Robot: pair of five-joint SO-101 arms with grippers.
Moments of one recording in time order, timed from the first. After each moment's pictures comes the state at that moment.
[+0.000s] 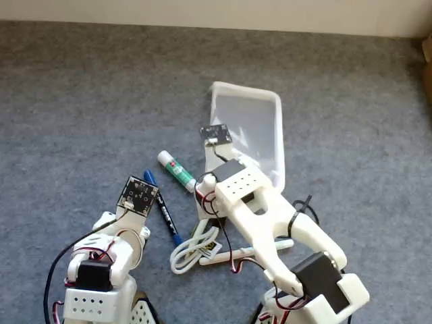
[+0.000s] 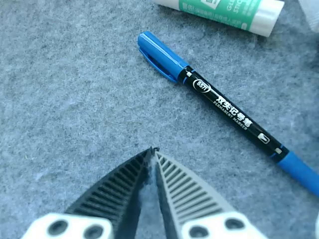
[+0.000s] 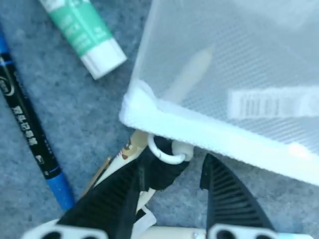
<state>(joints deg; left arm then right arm) -1.6 -103.8 96.0 72.7 -12.9 -35.6 -7.3 36.6 60.6 -17.3</state>
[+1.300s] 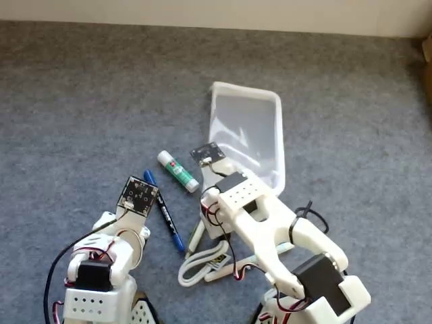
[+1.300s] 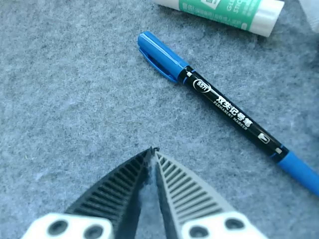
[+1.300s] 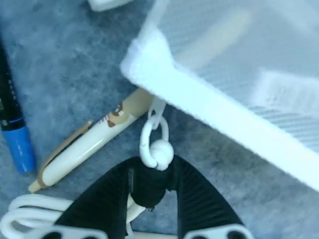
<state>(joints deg) -1.6 -103.8 96.0 72.7 -12.9 -35.7 -8.1 43.8 58.8 -2.3</state>
